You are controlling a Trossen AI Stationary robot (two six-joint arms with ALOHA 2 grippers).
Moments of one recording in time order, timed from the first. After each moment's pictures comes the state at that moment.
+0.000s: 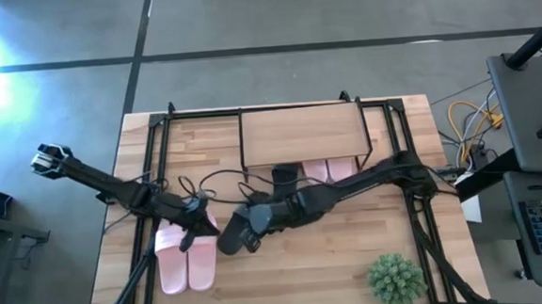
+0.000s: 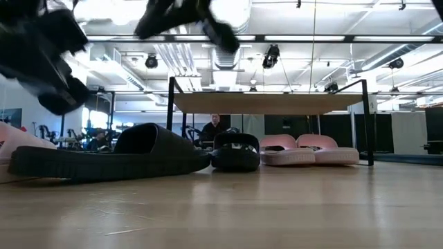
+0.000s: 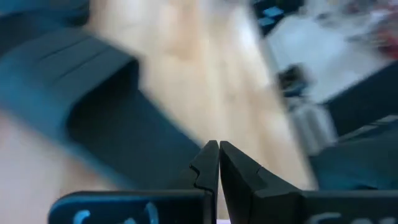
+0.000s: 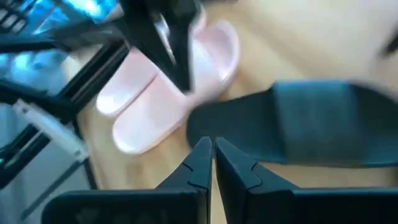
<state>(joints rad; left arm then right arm) -0.38 0.77 0.26 0.02 0.04 -0.57 0.27 2.10 1.85 -0.53 0.21 0.92</state>
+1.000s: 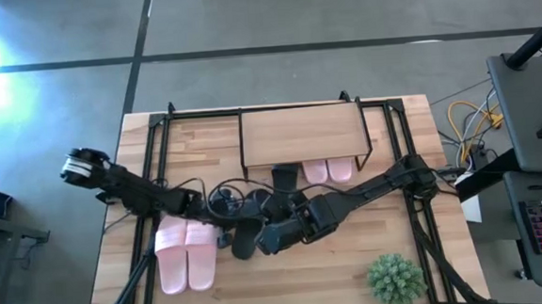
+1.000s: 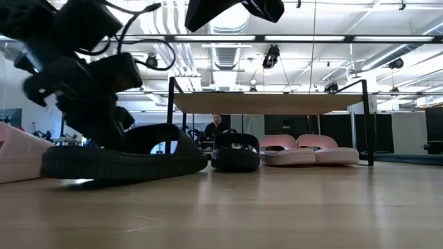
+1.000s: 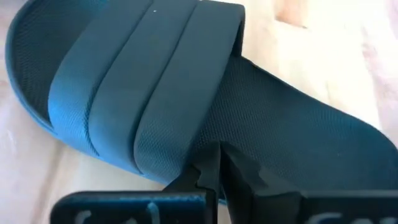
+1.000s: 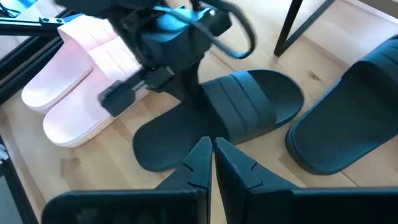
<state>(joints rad) -0.25 1.41 0.47 0.16 -0.08 -0.38 0.37 2.07 1.98 -0.94 0.49 1.01</state>
